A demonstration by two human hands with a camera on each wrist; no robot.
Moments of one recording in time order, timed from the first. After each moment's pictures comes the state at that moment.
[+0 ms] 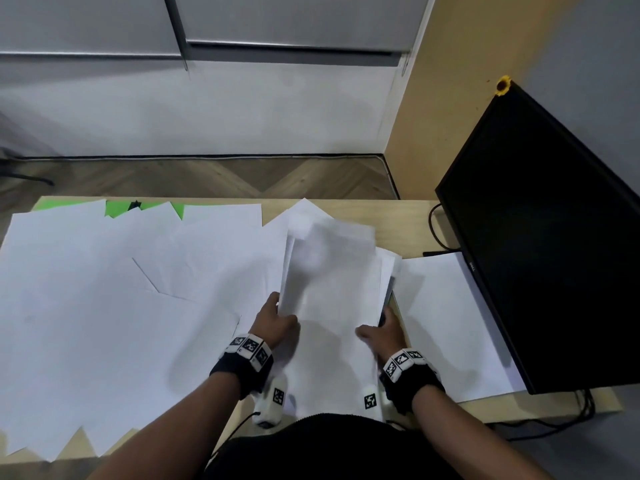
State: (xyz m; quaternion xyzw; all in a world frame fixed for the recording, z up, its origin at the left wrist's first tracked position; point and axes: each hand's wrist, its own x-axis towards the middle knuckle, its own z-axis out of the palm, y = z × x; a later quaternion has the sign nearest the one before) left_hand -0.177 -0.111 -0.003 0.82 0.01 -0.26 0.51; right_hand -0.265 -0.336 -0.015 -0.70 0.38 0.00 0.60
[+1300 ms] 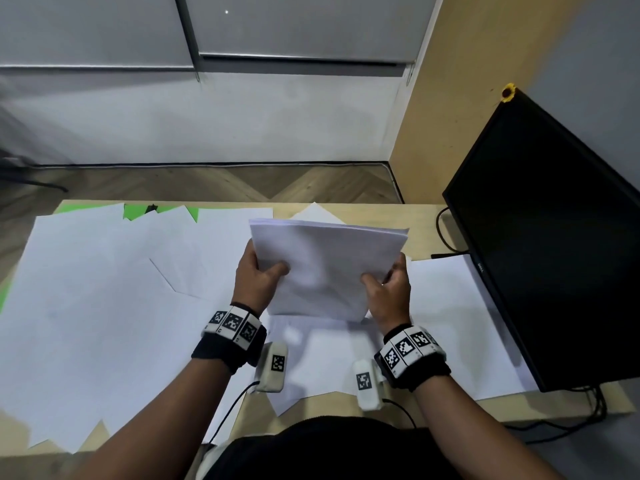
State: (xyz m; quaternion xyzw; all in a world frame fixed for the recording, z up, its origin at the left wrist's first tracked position) left_hand -0.154 -0.085 0.103 0.74 -0.02 -0.03 0.67; right_hand -0.232 -0.285 0.102 -0.72 0.26 -0.22 0.60
